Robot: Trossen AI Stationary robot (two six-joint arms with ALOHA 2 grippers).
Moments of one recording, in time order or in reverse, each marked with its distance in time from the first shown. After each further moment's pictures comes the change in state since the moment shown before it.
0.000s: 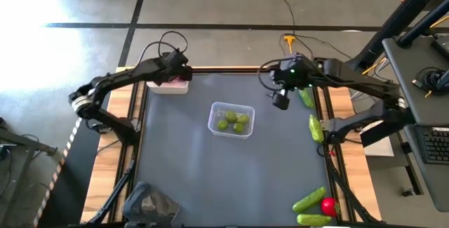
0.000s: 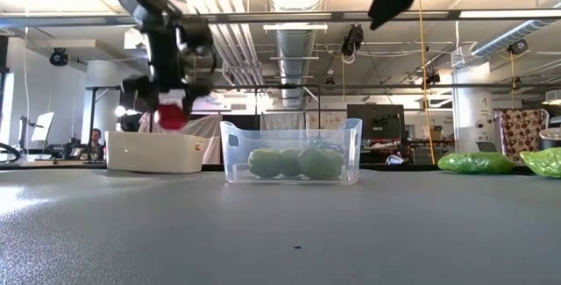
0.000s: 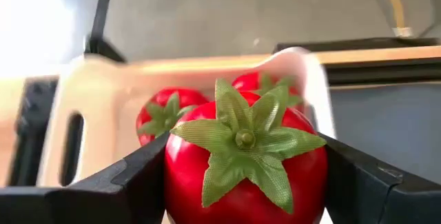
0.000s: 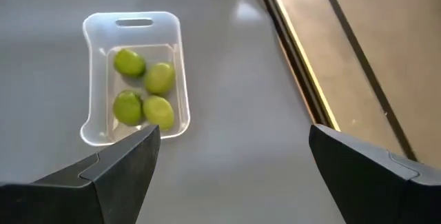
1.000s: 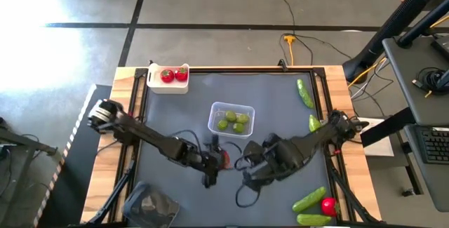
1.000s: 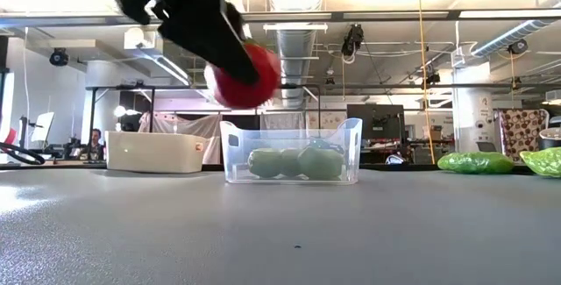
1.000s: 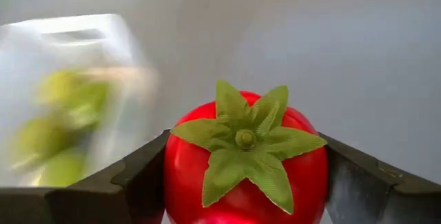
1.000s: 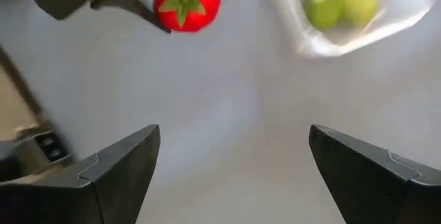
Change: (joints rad) left arm -1.122 0.237 0.069 0.377 0.098 0.525; right arm 0.801 0.704 0.757 -0.566 0.197 1.097
